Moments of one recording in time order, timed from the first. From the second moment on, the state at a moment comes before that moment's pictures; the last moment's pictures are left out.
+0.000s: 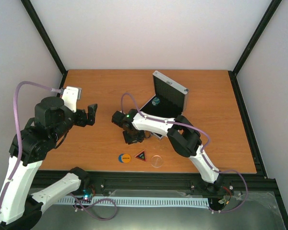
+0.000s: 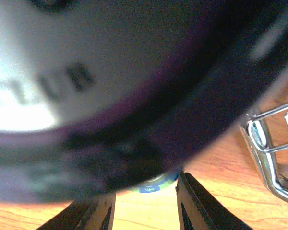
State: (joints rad) left arm -0.49 0.83 1.43 -1.07 -0.23 -0.16; right arm 1.03 2.25 1.80 -1.08 0.03 0.69
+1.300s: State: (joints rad) left arm -0.49 0.83 1.40 -1.07 -0.25 -0.16; right arm 1.03 2.26 1.83 -1.10 0.03 0.61
